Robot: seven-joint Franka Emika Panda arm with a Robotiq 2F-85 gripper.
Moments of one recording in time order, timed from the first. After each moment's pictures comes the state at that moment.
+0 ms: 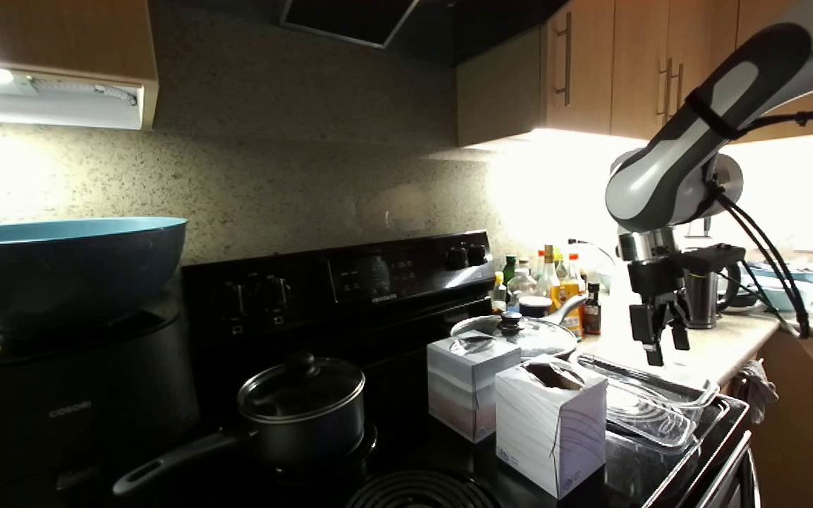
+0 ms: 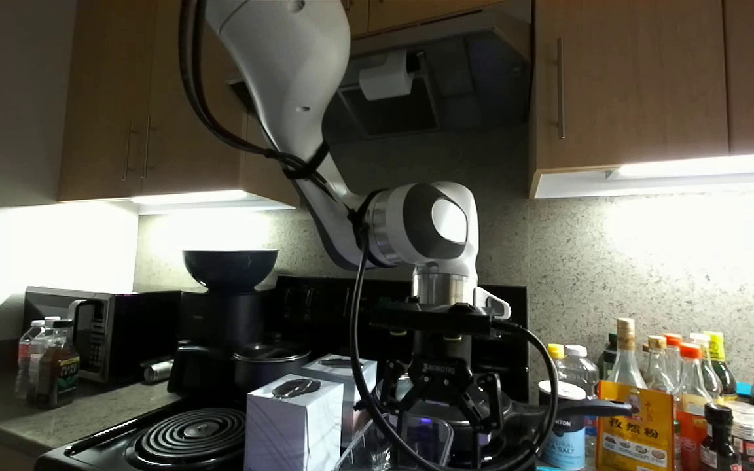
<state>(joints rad) -0.20 -0.03 -0.23 -2.35 -0.13 2.15 -0.29</state>
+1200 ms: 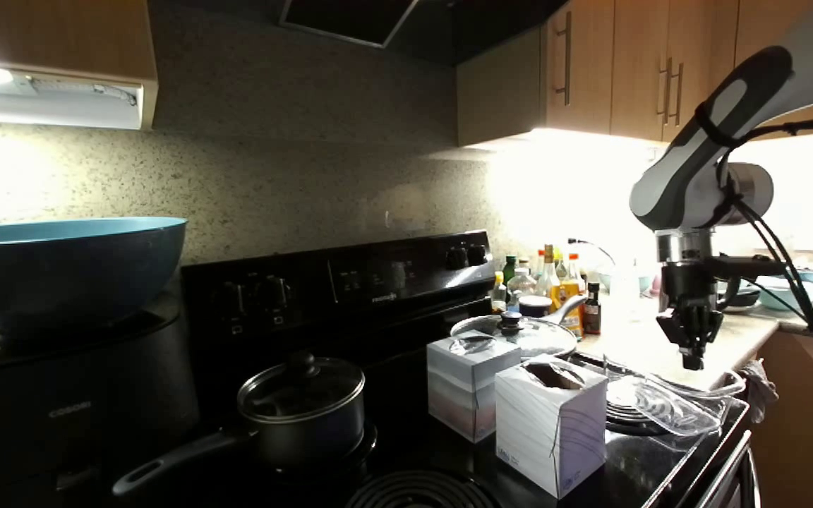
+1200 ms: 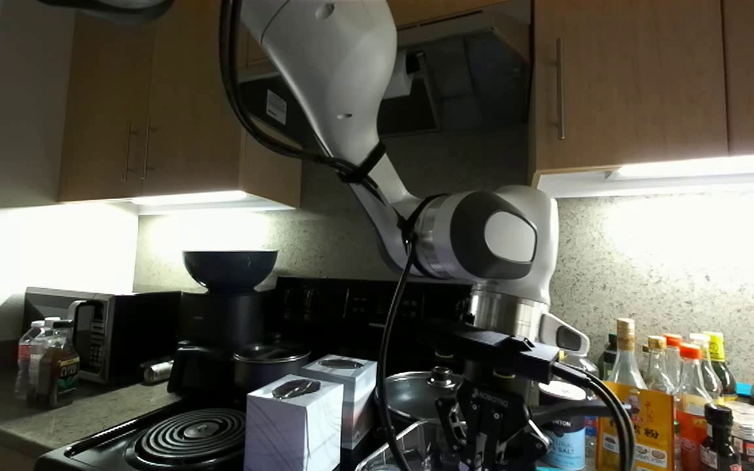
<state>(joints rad) -0.31 0.04 -0.31 -2.31 0.06 2.14 -0.33</state>
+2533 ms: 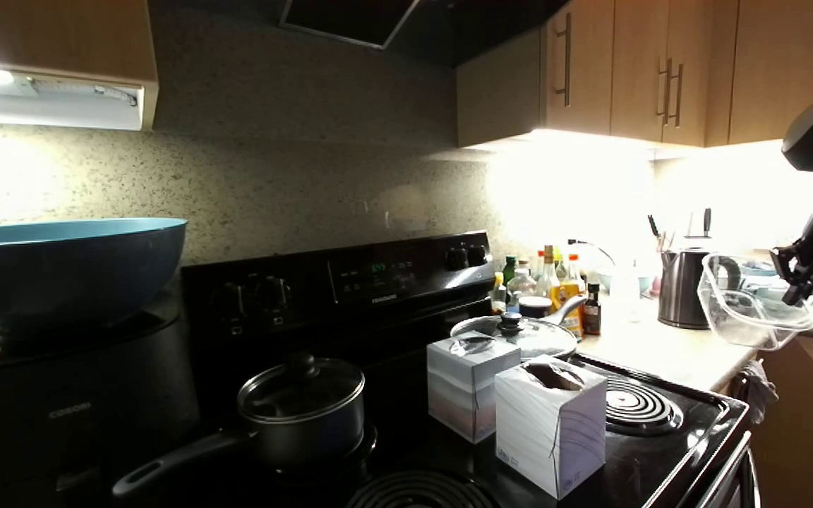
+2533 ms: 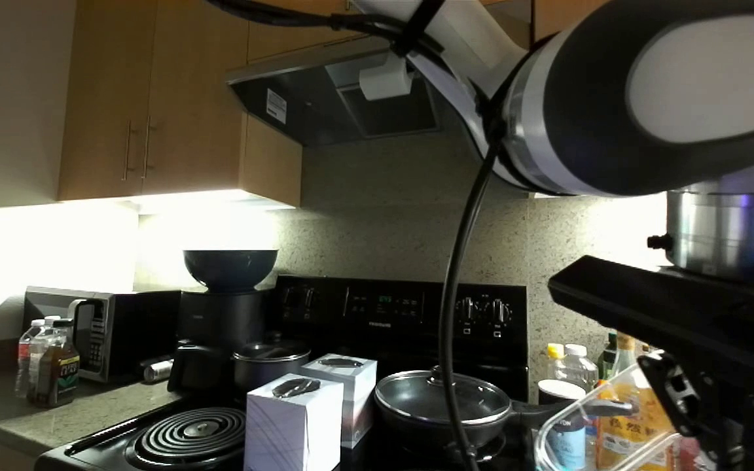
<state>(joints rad) -0.49 -0.17 -0.56 -2.38 0.23 2.43 -0.26</state>
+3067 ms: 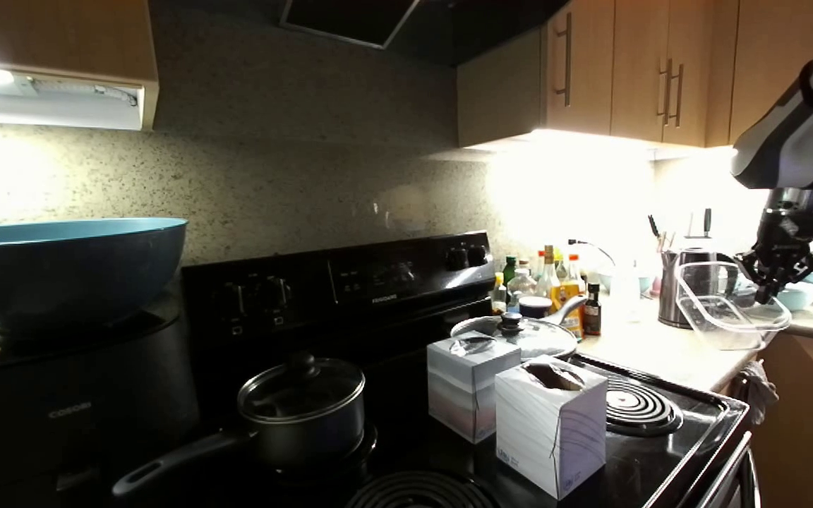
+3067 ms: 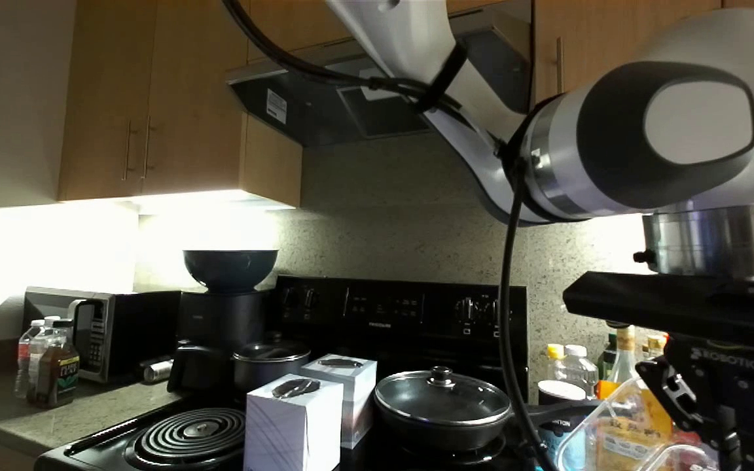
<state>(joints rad) -0.46 -0.02 -0.50 -2.24 0.07 2.41 -0.20</state>
